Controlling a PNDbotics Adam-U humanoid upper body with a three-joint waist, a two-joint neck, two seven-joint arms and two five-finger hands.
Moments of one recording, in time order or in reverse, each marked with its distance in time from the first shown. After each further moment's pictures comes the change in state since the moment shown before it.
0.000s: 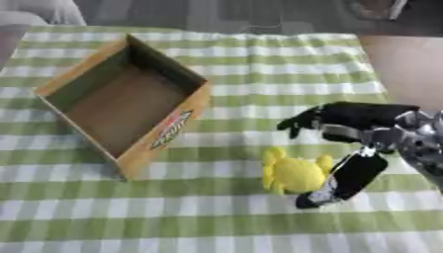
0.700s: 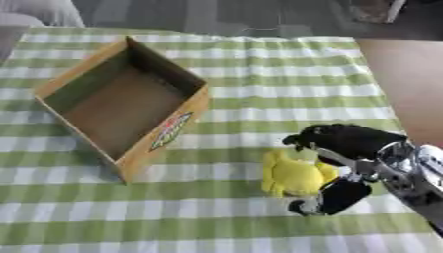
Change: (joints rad) left arm -0.006 0.001 0.000 0.000 0.001 0.004 -0.003; right arm 0.060 0.031 0.017 0.000 0.254 -0.002 -0.017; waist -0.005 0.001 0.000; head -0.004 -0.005
